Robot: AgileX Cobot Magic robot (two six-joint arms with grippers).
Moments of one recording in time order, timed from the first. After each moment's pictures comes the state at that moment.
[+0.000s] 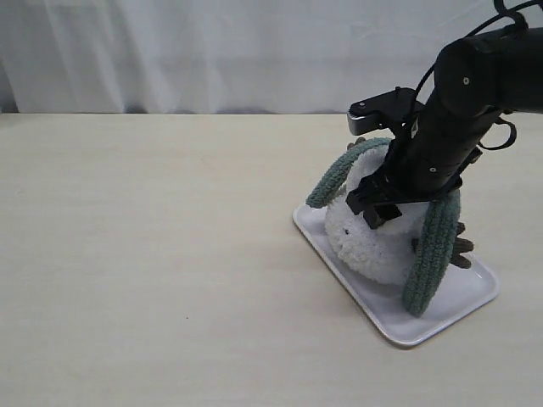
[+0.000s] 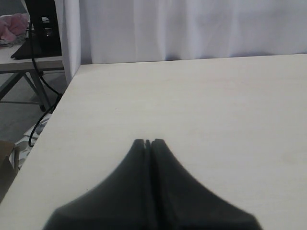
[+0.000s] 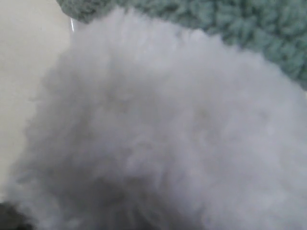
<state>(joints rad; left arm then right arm) 0.02 0.00 0.00 -0.05 0.33 0.12 0.34 1.77 -1.24 -0.07 0.87 -0.04</state>
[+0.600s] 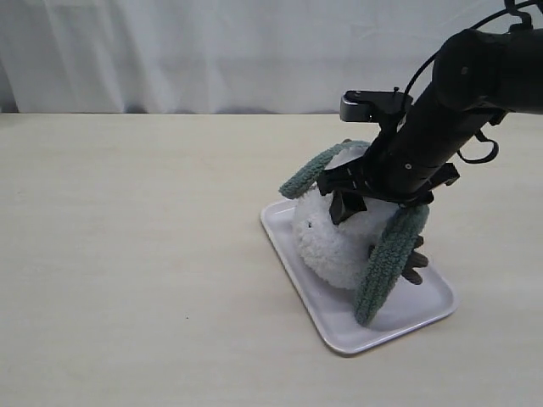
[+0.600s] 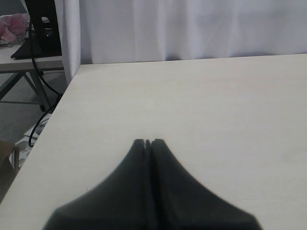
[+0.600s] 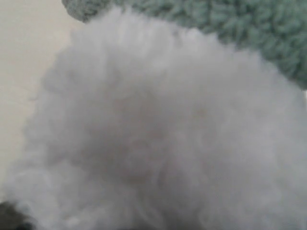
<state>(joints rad) 0.02 0.00 0.00 -0.05 0.33 0.12 0.34 1.77 -1.24 0.19 0.84 0.02</state>
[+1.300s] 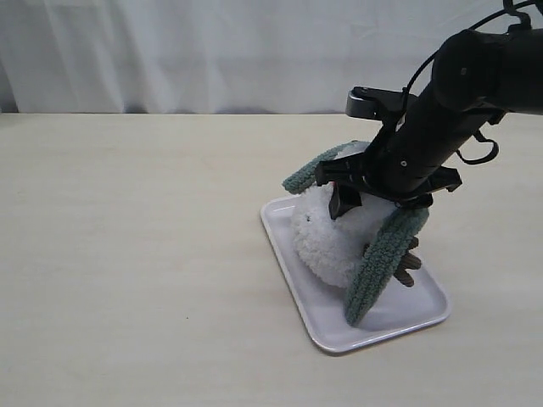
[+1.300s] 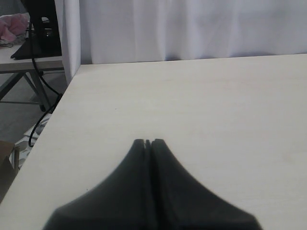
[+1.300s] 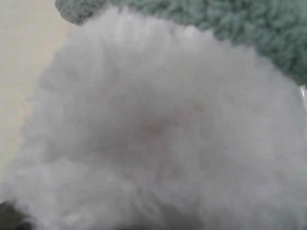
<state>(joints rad) 0.02 0.00 0.00 -0.05 0.33 0.12 0.34 1.77 -1.24 0.18 0.82 0.16</state>
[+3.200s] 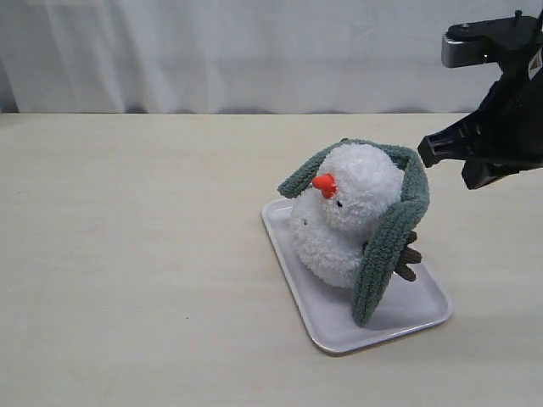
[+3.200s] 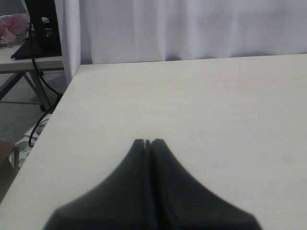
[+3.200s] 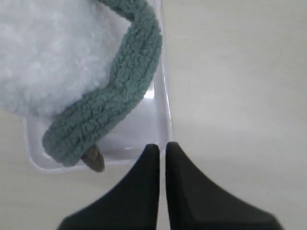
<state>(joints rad) 0.02 0.00 0.00 -0.05 0.33 0.12 0.30 1.43 -1.23 -0.13 1.12 0.16</state>
